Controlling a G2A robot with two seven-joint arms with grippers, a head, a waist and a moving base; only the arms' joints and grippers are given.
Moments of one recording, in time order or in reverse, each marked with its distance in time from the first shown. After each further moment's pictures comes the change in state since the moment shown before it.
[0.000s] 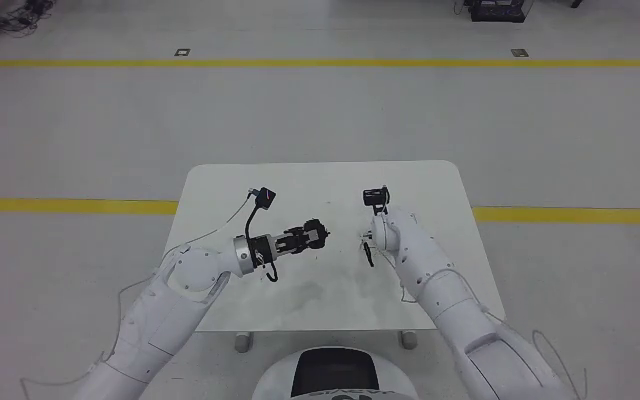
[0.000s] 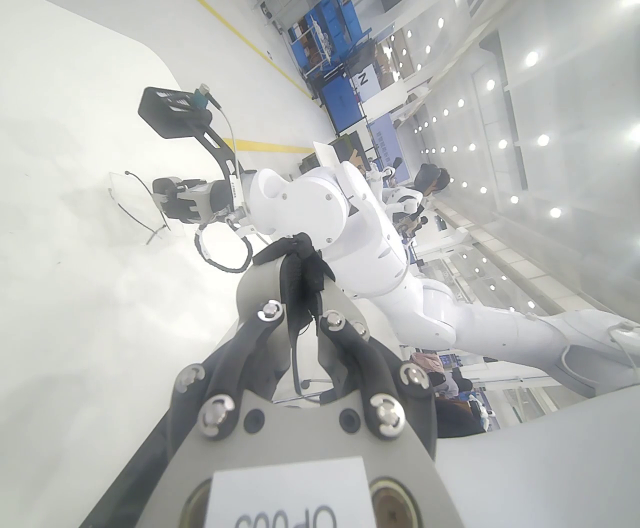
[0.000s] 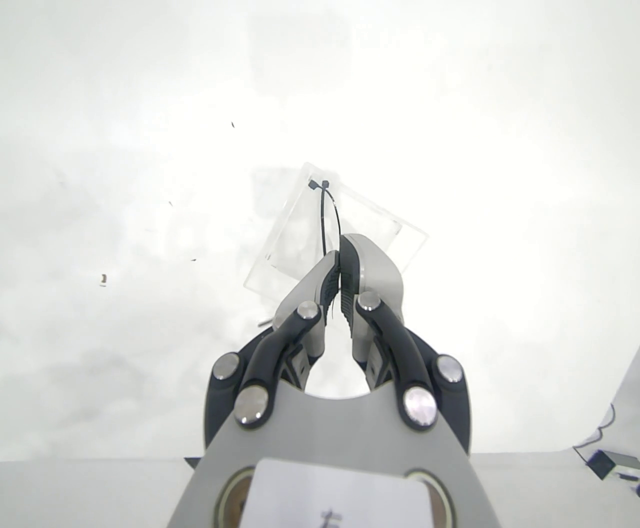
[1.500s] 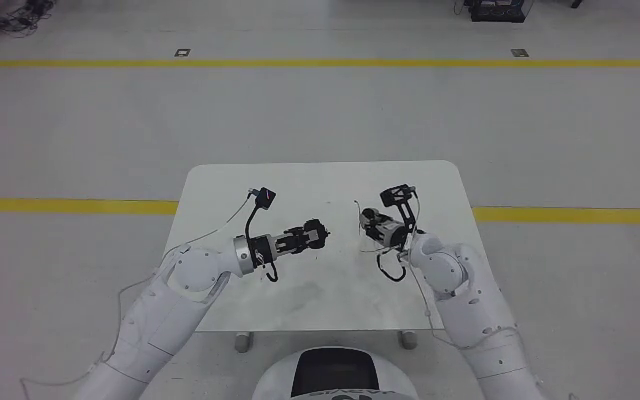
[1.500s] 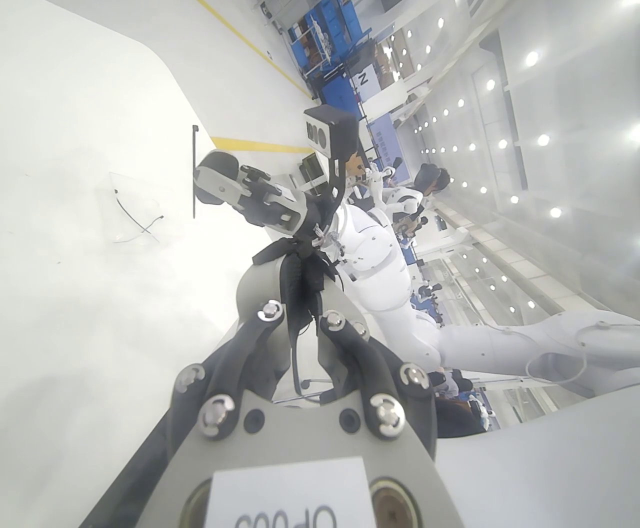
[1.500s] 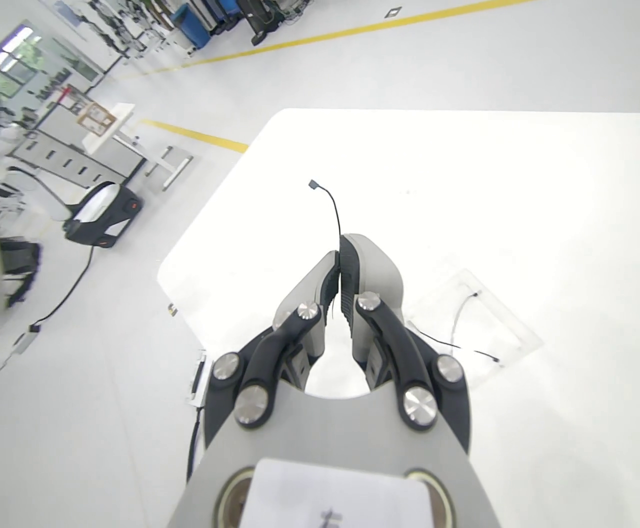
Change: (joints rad) left arm 0.000 0.000 0.000 0.000 0.000 0.000 0.000; right arm -0.382 0.160 0.255 -0.517 0.467 -0.680 -0.419
